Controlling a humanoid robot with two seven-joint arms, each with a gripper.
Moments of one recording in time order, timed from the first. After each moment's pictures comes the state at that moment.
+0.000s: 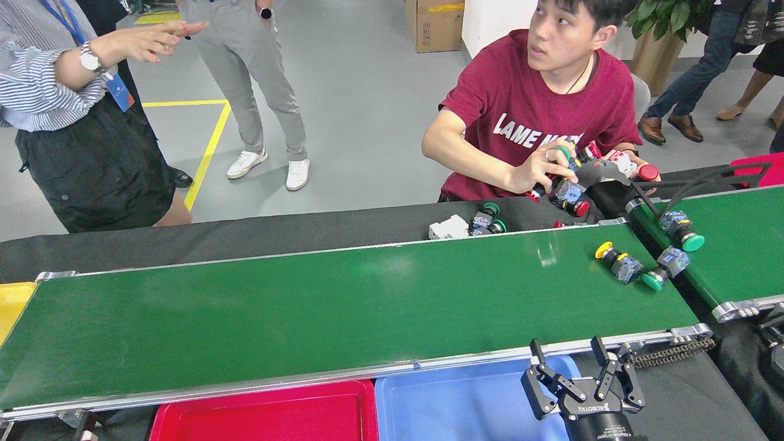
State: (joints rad) left arm 0.32 0.08 0.64 -1.61 -1.38 -0.52 0.08; right arm 0.18 -0.04 0.08 -1.75 1.33 0.04 -0.04
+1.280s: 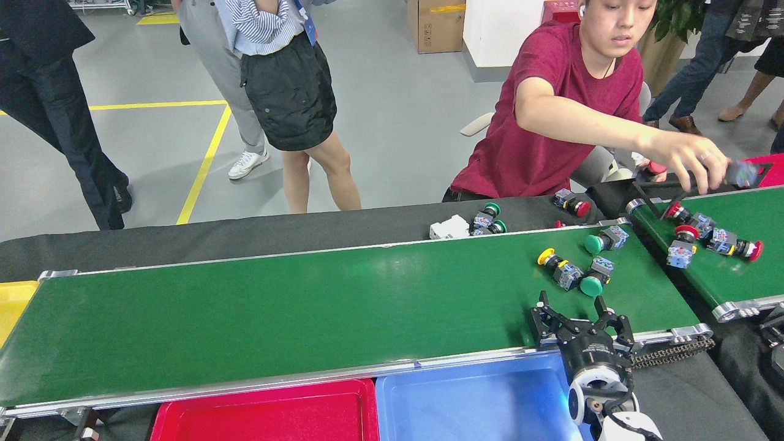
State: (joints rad) left arm 0.31 0.08 0.63 -1.63 -1.39 -0.52 0.08; right arm -0.29 -0.04 0.08 -1.21 1.33 0.19 0.09
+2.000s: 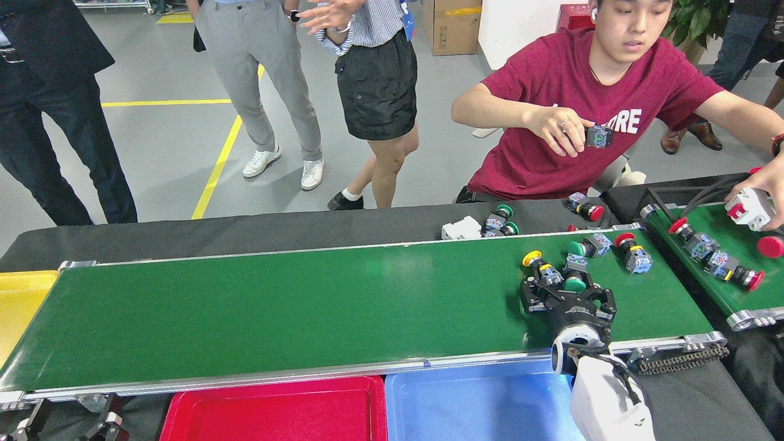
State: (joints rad) left arm 0.25 0.09 0.54 -1.63 -1.39 -0.52 0.08; right arm -0.49 -0.03 0.12 -0.84 1.32 0.19 0.03
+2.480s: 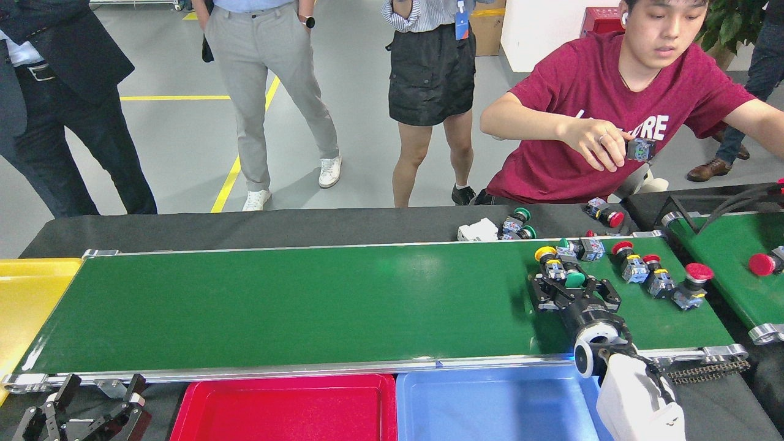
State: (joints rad) left arm 0.23 0.10 0.51 -1.63 -1.39 -0.52 0.07; right arm -0.42 -0.11 0.12 -1.04 1.20 -0.08 0.01
